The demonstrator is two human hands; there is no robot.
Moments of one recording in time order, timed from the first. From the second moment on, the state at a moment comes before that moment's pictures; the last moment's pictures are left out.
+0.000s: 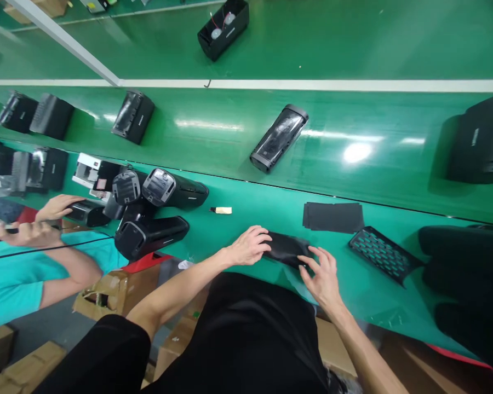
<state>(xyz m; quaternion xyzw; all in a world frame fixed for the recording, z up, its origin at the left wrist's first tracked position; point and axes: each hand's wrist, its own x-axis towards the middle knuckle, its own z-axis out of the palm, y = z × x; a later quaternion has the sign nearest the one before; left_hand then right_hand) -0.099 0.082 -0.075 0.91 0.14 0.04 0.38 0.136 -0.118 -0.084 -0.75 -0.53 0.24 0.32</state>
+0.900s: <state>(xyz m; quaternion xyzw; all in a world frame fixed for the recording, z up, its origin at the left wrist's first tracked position) -0.066 0.089 -0.029 0.42 0.46 -0.02 0.78 0.151 -0.075 -0.045 -0.63 0.06 0.62 0.46</state>
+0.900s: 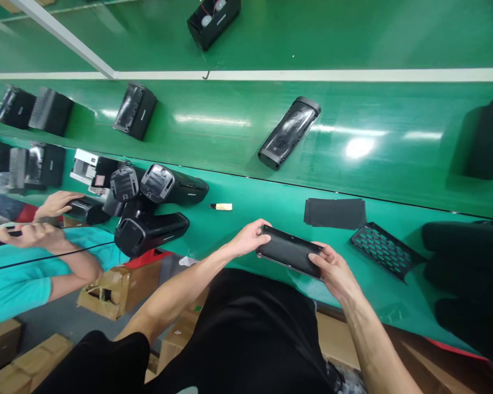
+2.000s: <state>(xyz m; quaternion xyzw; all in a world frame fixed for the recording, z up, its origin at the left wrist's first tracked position) -0.076 0.084 -0.001 0.47 0.45 0.03 0.76 0.146 -0.084 -0.012 -0.67 0.03 0.55 0.50</state>
